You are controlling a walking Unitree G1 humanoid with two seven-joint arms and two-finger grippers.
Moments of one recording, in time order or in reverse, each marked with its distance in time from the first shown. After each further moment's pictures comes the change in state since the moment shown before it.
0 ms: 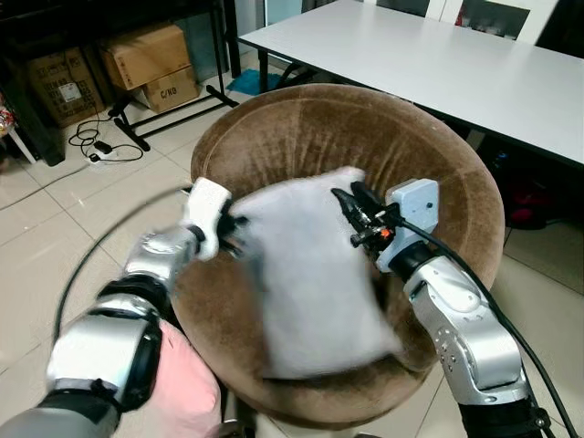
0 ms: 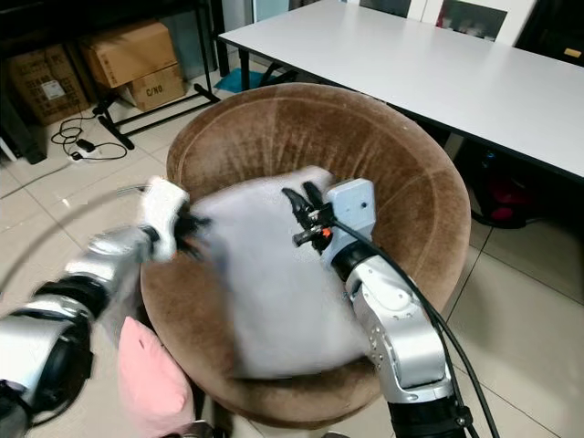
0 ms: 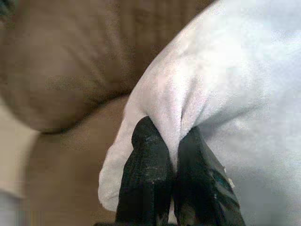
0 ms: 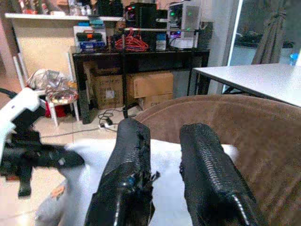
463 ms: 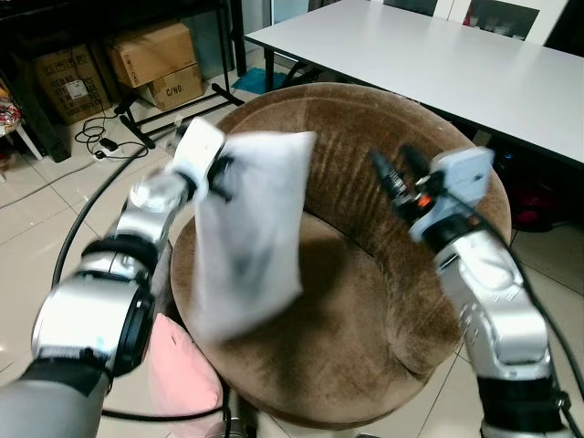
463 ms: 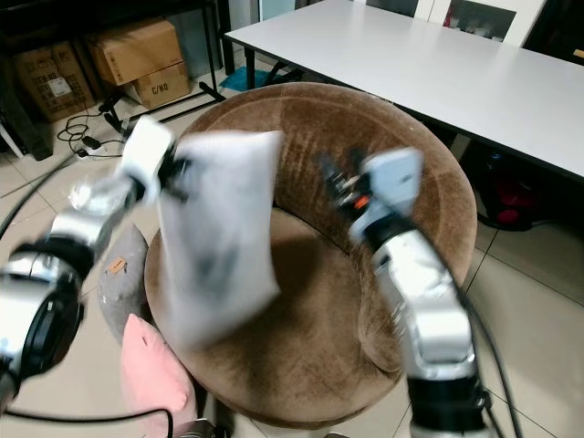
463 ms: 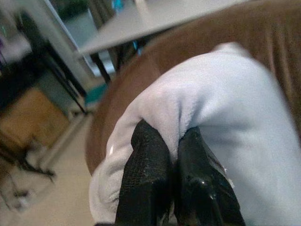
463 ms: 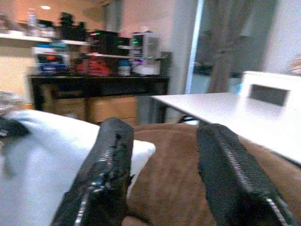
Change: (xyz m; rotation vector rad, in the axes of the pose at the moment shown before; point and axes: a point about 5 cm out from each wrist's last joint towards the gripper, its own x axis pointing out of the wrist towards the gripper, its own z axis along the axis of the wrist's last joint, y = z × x) left arm 0.002 0.014 0.088 0.359 -0.225 0.121; right arm 0.003 -0.042 0.032 -0.109 -0.123 -0.192
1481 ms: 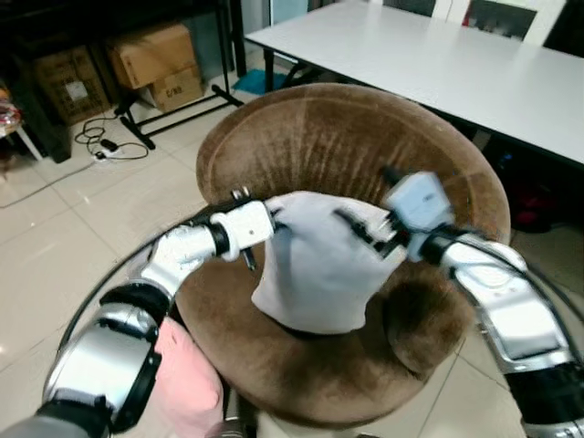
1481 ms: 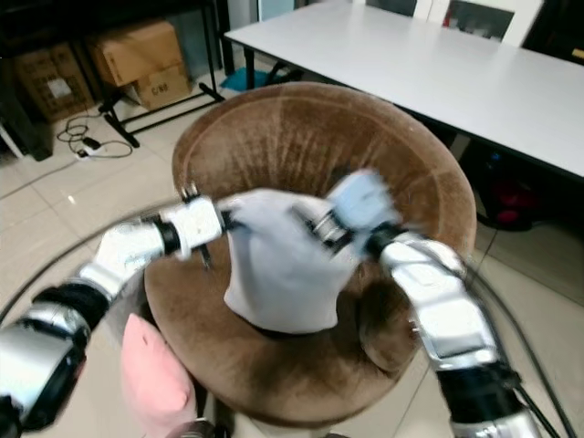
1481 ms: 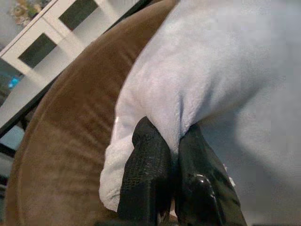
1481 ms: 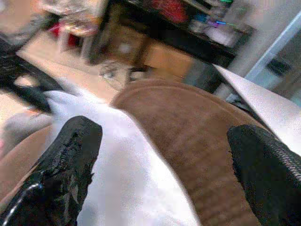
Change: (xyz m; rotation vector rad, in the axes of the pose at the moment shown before) left arm -0.029 -0.093 -0.040 0.282 -0.191 -0.507; right arm -0.007 0.017 -0.030 -0.402 0.247 0.512
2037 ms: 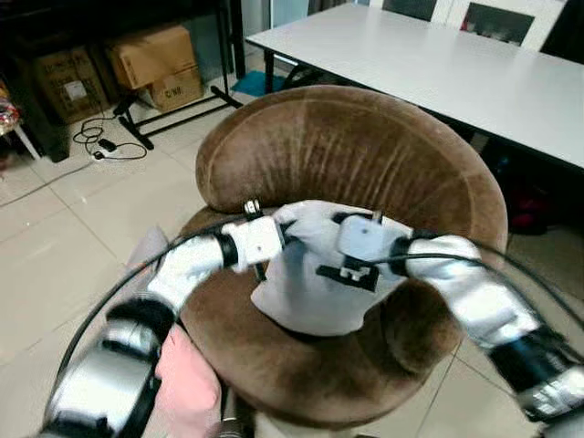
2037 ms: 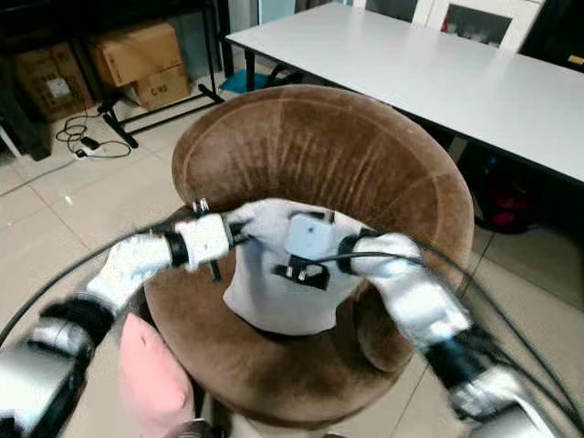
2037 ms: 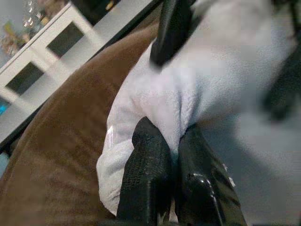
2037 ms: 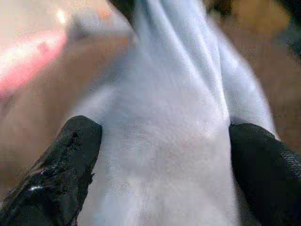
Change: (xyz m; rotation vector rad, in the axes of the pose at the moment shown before) left arm 0.005 -0.021 0.014 0.039 -0.109 -0.066; right arm 0.029 0.017 -0.039 -0.193 0.315 0.277
